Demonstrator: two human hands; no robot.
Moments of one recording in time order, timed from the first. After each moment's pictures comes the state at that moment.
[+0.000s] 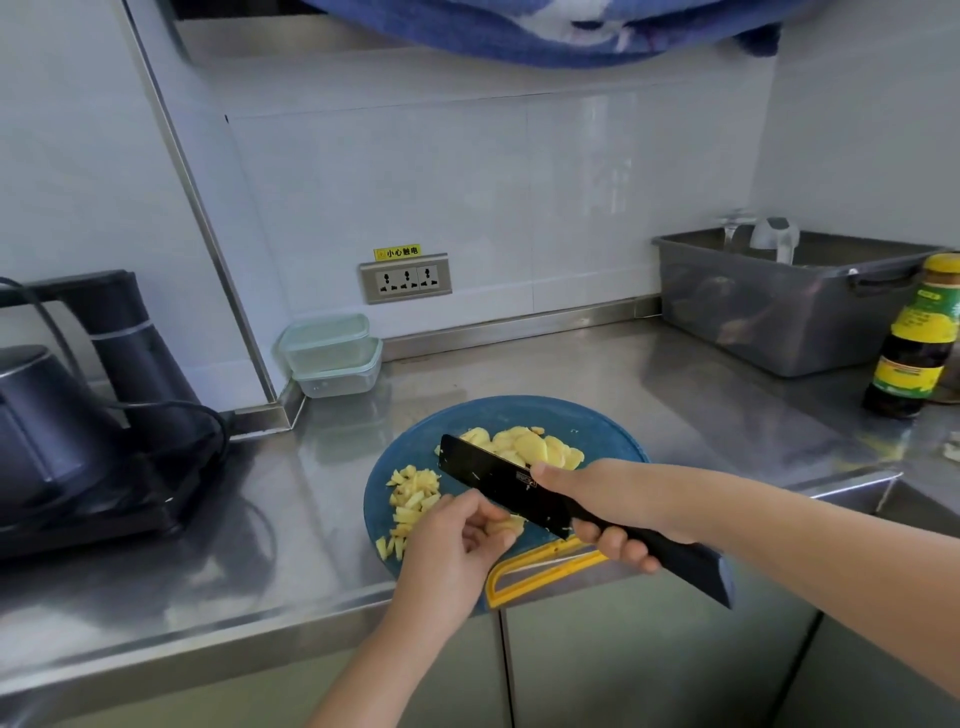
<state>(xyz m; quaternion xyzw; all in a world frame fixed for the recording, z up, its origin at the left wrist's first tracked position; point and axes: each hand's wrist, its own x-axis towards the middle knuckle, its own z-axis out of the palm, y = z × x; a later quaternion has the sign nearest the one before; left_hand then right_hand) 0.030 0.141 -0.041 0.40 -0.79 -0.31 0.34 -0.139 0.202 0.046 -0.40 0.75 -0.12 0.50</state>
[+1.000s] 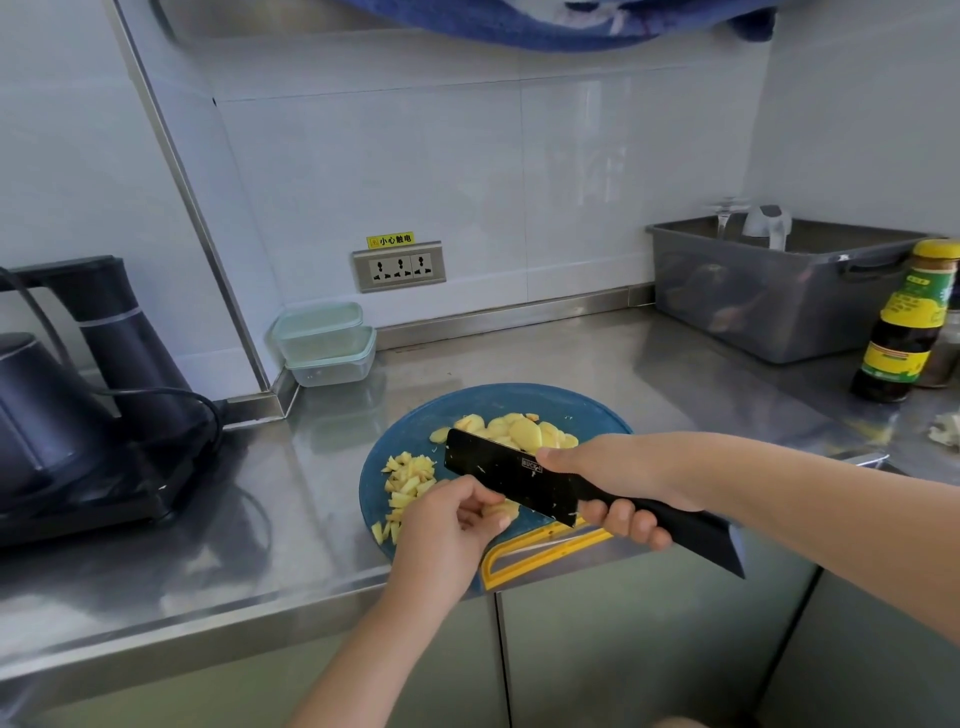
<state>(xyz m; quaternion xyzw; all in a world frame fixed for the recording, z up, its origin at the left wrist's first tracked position) 0.029 0.140 -0.039 0.42 -0.78 -0.32 0.35 -0.142 0.205 0.059 -0.36 0.77 -0.07 0.53</state>
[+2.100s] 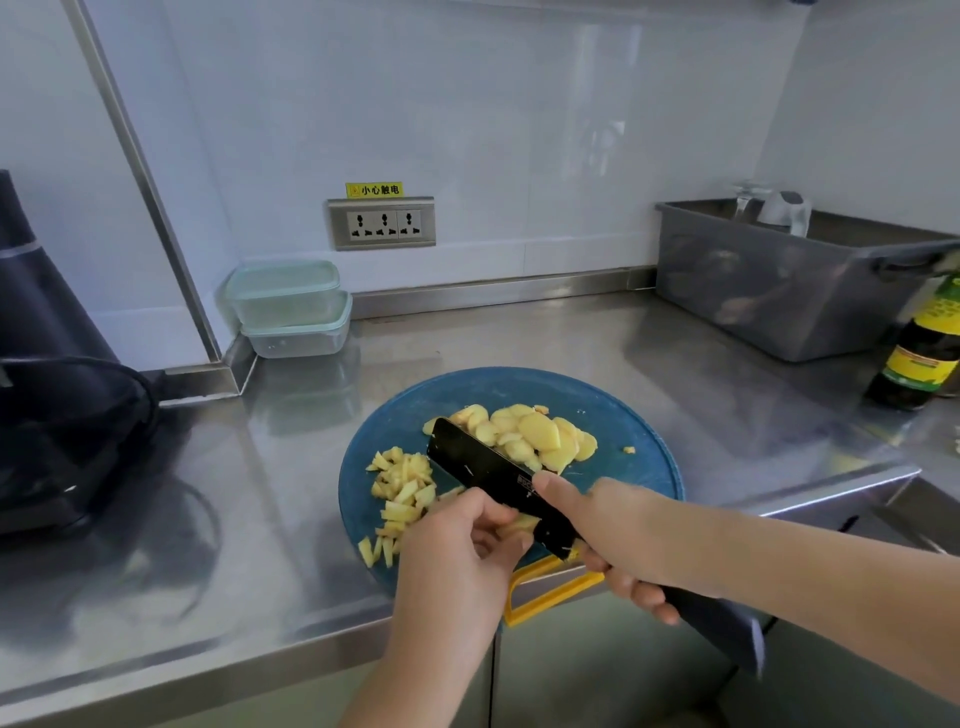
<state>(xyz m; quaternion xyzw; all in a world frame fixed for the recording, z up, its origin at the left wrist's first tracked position) 0.027 0.135 -0.050 0.41 -0.76 -0.33 0.38 -0.093 0.173 0.031 -0.33 0.83 0.04 0.45</state>
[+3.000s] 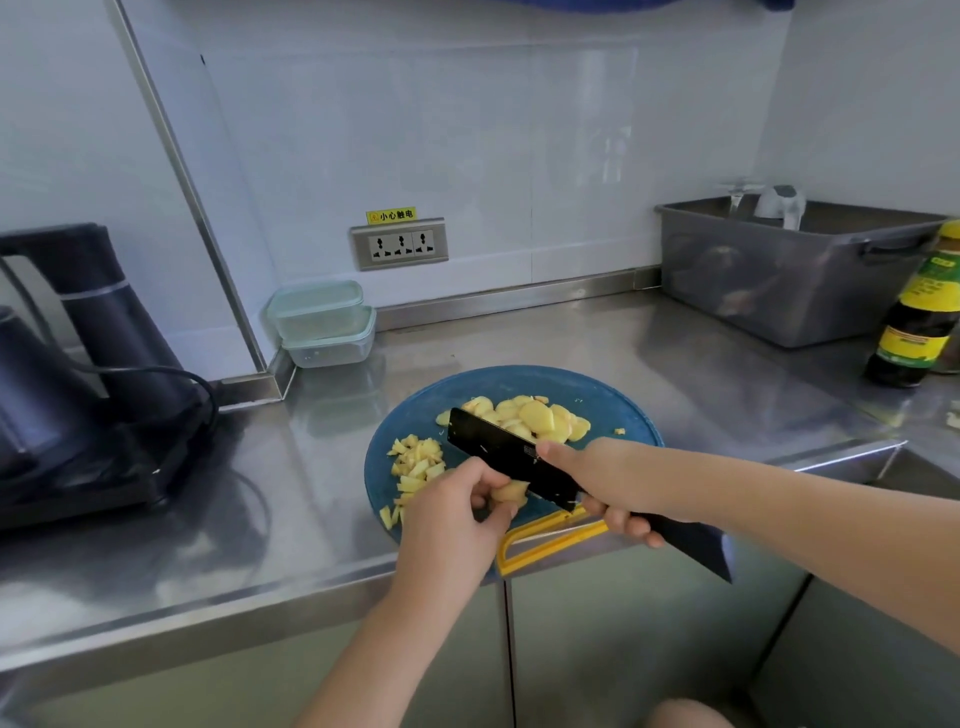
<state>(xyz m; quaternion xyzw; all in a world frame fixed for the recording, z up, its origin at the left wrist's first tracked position) 0.034 0.142 -0.038 0.40 -0.81 -0.23 0.36 -0.107 0.184 0.037 -0.38 0.84 -0.01 0.39</state>
